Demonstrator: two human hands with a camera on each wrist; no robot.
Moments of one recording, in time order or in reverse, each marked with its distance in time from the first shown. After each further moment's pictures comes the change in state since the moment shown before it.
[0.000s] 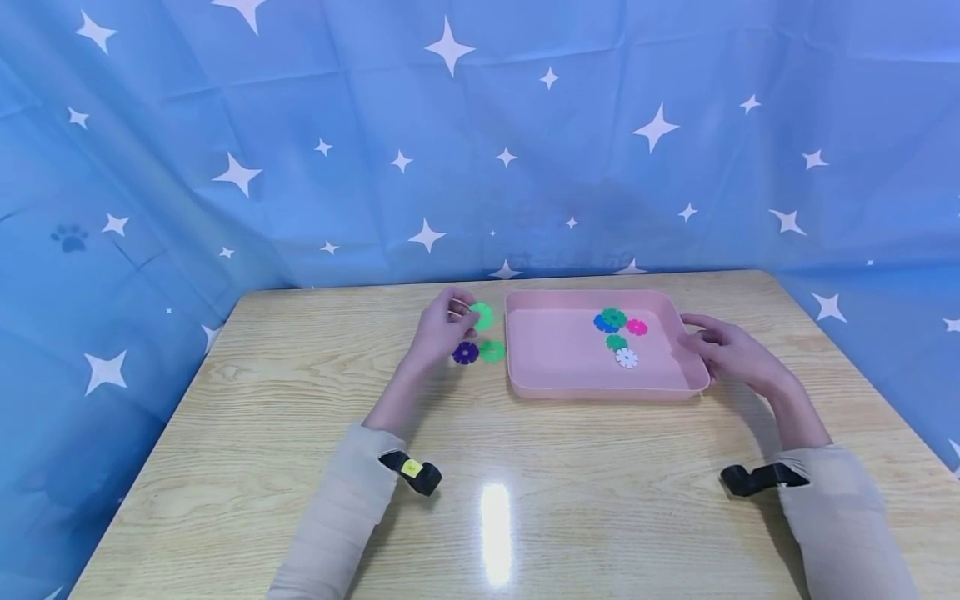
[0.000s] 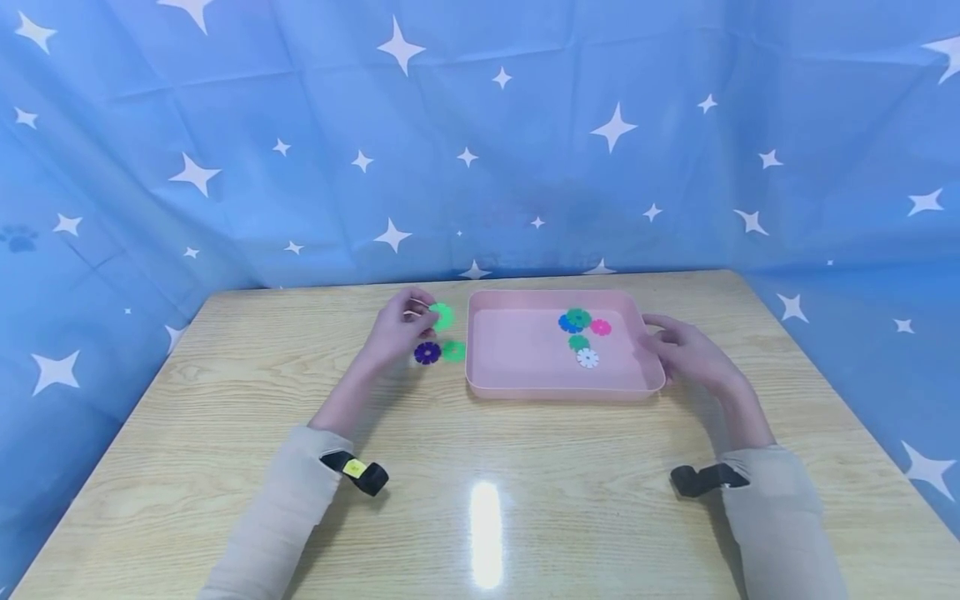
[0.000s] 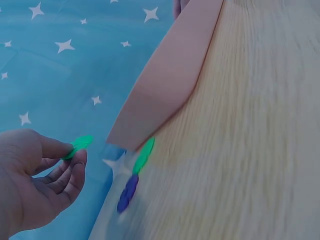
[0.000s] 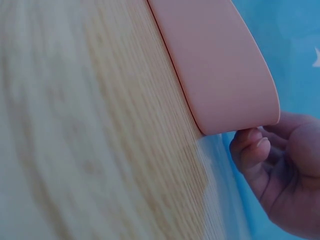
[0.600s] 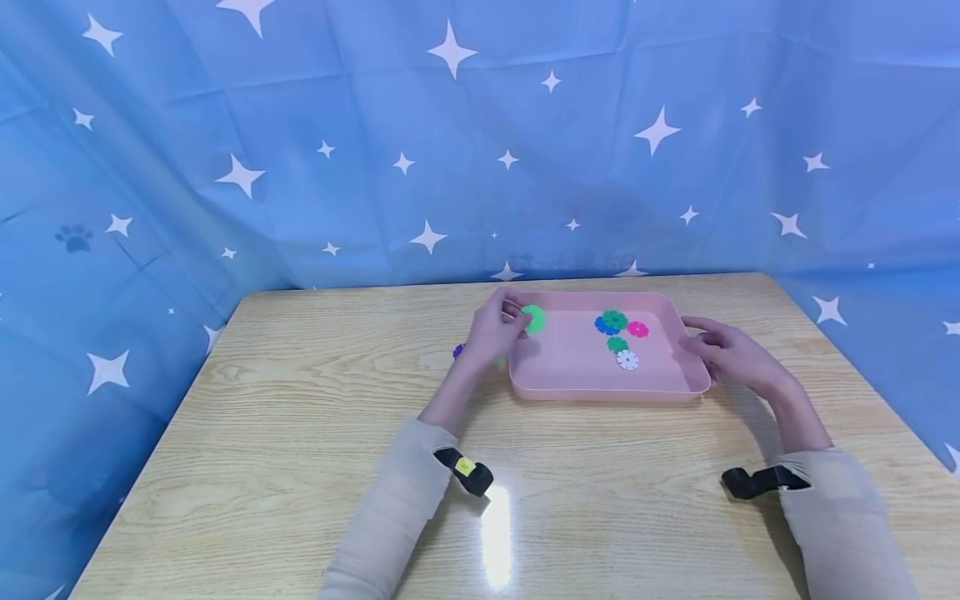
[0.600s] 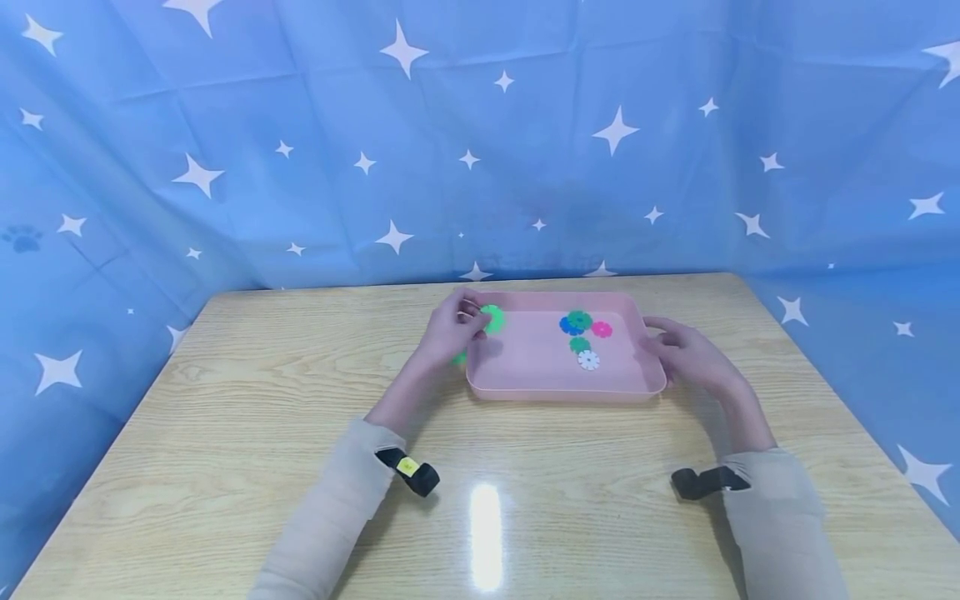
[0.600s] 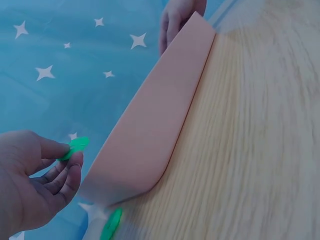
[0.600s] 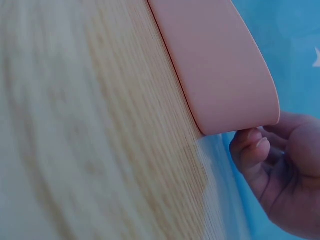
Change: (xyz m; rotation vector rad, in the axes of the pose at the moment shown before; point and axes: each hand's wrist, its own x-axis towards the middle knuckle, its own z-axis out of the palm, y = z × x) left_hand 0.013 0.014 0.068 -0.017 -0.034 0.013; right_hand 0.000 0.000 0.000 -0.005 0.004 0.001
